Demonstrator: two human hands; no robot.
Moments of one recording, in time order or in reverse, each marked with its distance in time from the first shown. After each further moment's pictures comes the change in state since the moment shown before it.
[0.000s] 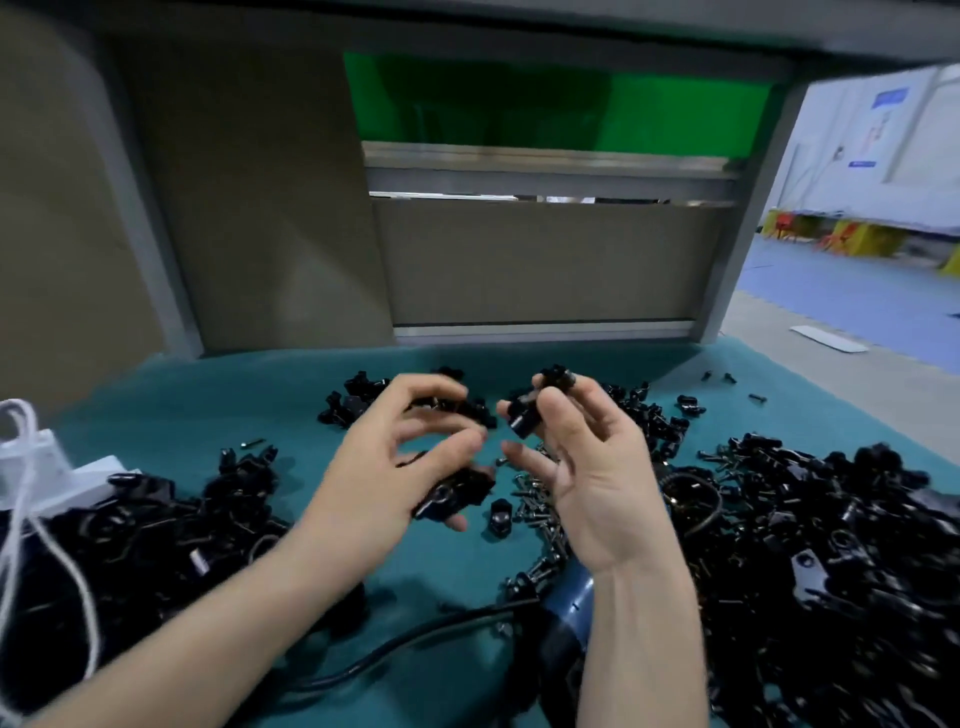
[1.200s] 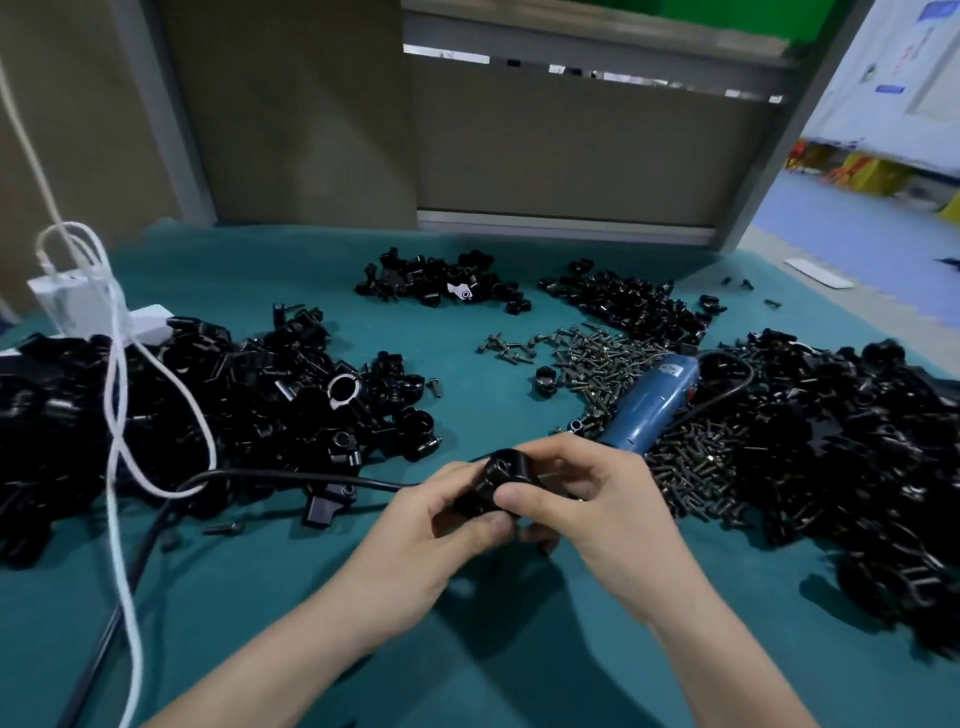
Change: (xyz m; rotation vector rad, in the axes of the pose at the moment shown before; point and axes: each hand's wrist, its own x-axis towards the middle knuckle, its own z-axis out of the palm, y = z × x) left_hand -0.125 -0.082 -0.028 -0.104 -0.211 -0.187; right_hand -0.118 0.061 0.008 -0.700 -0.090 0.258
